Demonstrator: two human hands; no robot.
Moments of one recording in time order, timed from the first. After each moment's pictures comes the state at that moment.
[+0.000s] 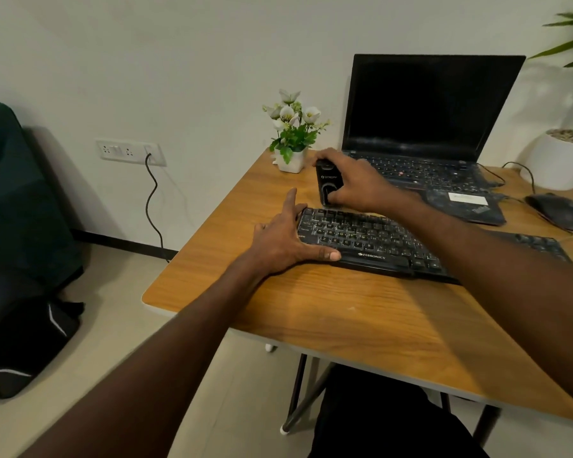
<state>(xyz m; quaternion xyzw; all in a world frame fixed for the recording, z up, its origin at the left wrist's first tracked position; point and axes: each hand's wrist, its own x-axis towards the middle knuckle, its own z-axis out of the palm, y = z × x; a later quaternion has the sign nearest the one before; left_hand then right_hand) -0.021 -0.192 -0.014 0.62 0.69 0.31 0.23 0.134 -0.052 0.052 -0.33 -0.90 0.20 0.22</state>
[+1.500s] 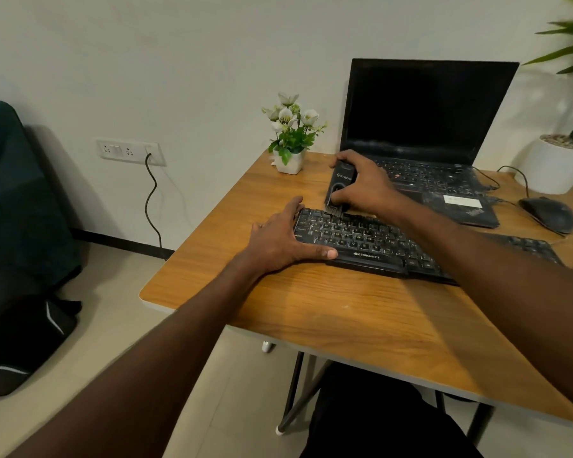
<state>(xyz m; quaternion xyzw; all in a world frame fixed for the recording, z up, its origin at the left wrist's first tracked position) -0.023 -0.191 -0.018 0.61 0.70 0.29 0.21 0.149 -0.061 0.049 -0.41 -0.80 0.32 0.31</state>
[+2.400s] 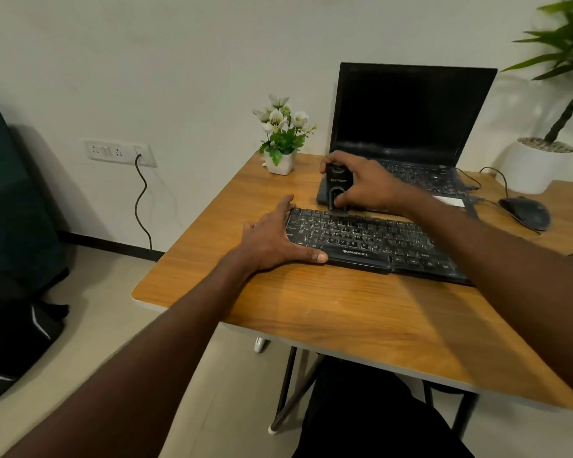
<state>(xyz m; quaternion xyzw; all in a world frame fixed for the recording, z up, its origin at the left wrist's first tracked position) -0.023 -0.192 -0.016 0.63 0.70 0.27 0.21 0.175 -0.051 0.069 -0.34 -0.88 0.27 0.19</state>
